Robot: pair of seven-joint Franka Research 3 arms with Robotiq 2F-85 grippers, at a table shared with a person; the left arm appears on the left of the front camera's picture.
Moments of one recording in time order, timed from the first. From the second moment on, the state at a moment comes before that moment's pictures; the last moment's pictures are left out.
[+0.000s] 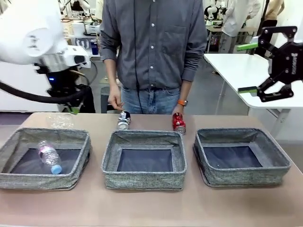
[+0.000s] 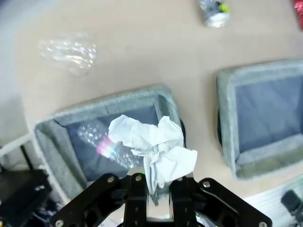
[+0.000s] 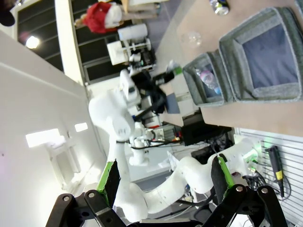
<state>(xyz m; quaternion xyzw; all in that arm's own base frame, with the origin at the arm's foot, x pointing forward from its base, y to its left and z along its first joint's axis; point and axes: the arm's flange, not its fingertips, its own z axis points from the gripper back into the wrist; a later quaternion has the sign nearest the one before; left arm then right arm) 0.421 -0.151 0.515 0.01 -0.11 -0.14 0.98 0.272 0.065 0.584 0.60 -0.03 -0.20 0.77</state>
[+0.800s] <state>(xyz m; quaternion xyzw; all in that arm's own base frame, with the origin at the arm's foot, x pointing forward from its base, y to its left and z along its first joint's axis) 0.379 -0.269 0.559 0.04 -0.07 -0.05 0.99 0.273 0.065 0.584 0.60 -0.03 -0.20 0.77</state>
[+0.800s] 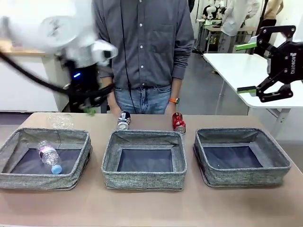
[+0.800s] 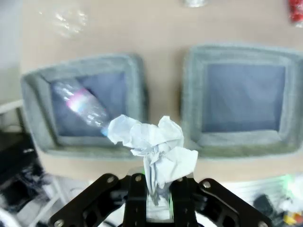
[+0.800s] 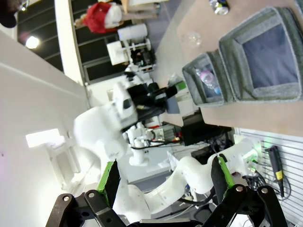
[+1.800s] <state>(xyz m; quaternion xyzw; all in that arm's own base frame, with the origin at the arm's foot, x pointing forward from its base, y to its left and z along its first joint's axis) 0.408 -0.368 0.721 0.02 -0.06 -0.09 0.99 0.273 0.065 0.584 0.60 -0.03 -0.20 0.77</state>
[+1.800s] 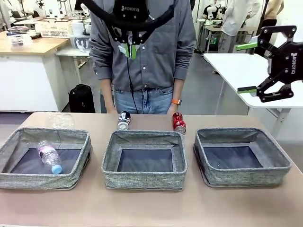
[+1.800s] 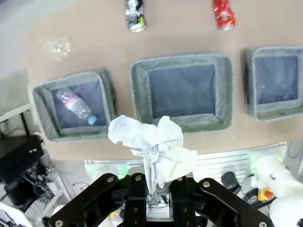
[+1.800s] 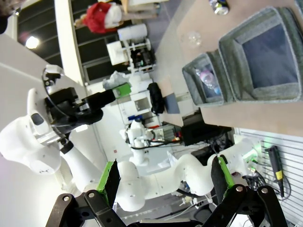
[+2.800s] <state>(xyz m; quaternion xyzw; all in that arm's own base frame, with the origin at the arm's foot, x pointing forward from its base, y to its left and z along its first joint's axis) 0.410 -0.370 0.745 -0.07 -0.09 -0.09 0.99 0.273 0.065 0.584 0.60 -0.03 -0.20 0.77</state>
